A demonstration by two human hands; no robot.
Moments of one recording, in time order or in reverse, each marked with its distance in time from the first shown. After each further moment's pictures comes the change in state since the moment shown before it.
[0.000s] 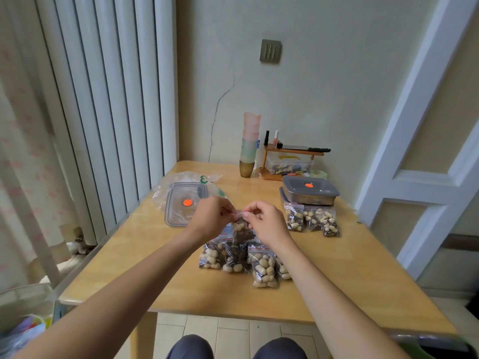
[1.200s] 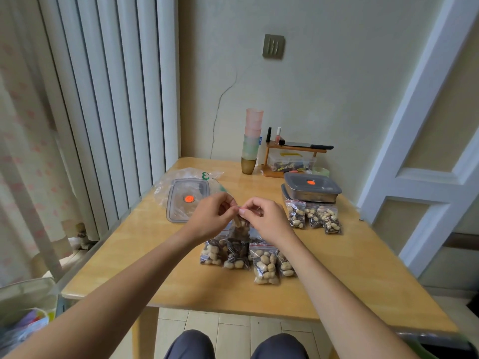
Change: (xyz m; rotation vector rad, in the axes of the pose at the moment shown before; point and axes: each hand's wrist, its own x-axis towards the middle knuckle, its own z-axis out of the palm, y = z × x) left_hand -0.010 -0.009 0.001 -0.151 0.010 0.081; right_hand -0.001 -0.002 -0.008 -0.003 -0.086 -0.134
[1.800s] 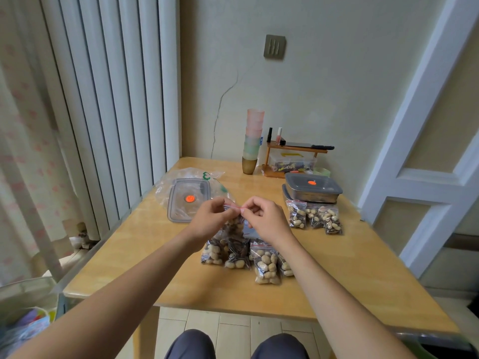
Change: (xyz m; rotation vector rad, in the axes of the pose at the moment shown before) left_hand -0.009 0.002 0.004 -0.575 -0.052 -0.270; right_hand 0.001 -0.001 0.009 0.036 0.039 0.043
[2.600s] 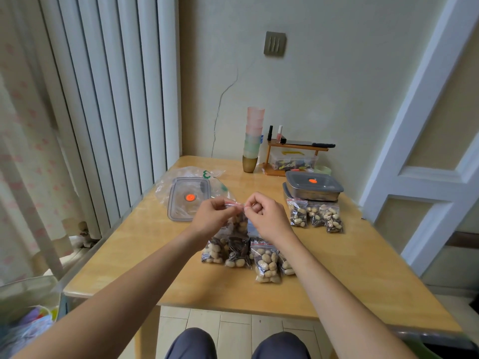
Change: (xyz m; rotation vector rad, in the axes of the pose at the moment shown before) left_hand 0.006 -0.004 0.005 -0.052 0.085 -0.066; right_hand -0.002 -0.002 -0.003 -0.051 0.007 0.010
